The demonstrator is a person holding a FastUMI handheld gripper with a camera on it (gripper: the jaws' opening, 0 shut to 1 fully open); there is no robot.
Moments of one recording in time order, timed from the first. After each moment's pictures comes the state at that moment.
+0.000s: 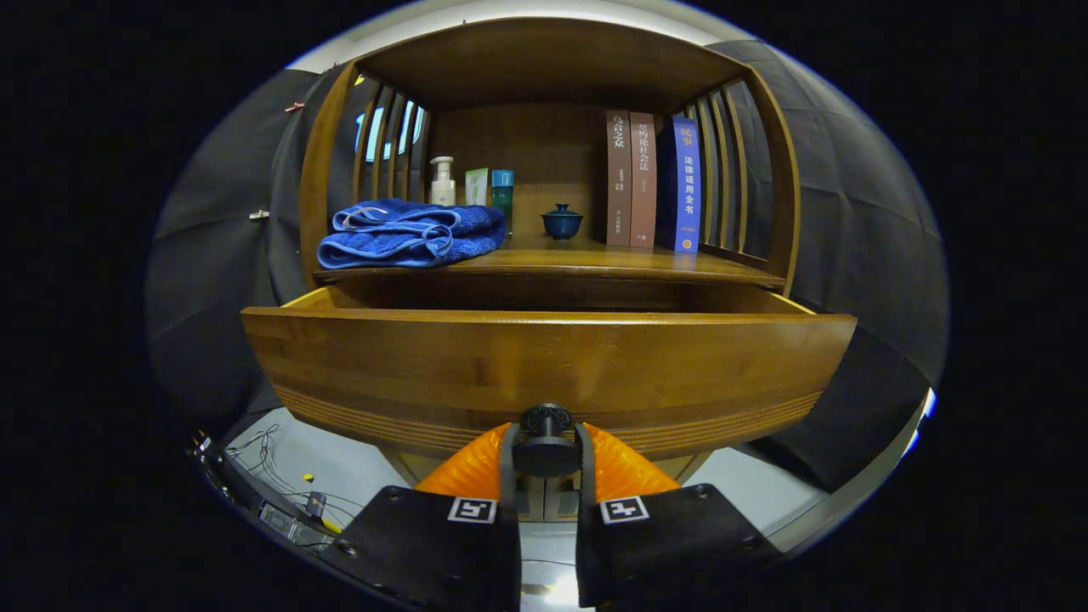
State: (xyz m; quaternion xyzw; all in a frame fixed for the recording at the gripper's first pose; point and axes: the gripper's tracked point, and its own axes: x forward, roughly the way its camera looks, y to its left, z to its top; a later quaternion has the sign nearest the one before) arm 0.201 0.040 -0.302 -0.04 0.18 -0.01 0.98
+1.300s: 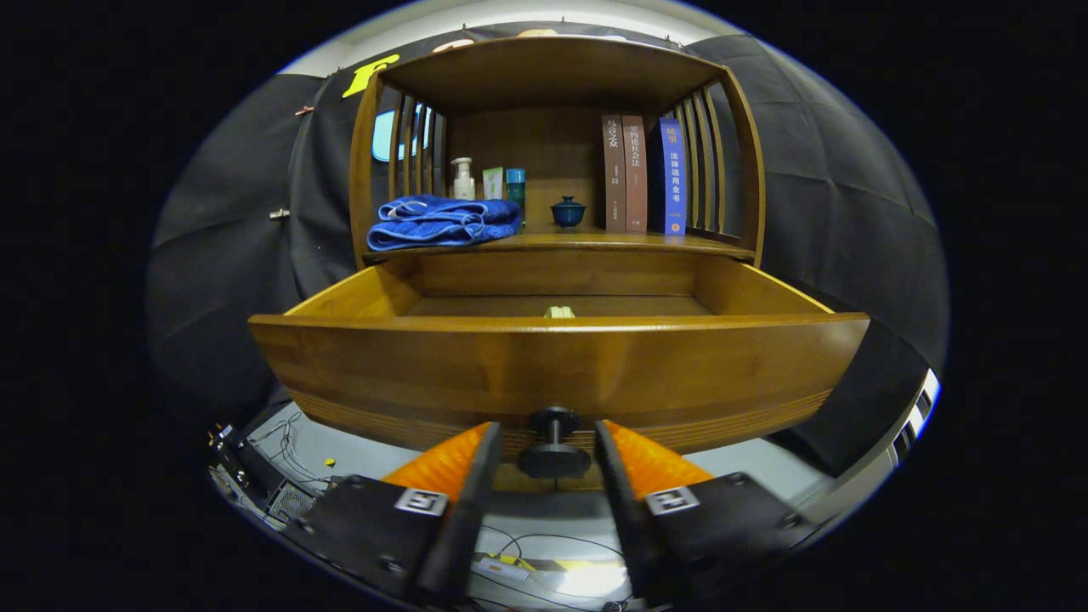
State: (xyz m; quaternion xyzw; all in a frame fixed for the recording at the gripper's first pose) arm 0.127 0.042 -0.294 -0.03 0.19 0.01 0.98
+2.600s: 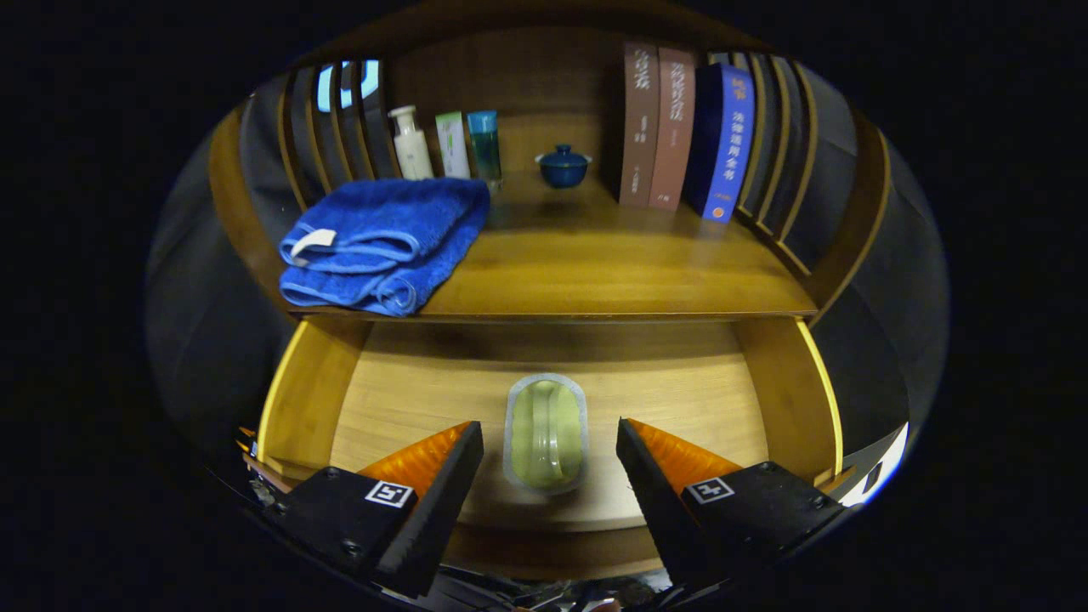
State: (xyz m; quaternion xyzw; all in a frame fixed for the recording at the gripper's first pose) arm 0.264 0.039 -0.262 -0.04 0.44 0.00 0.90
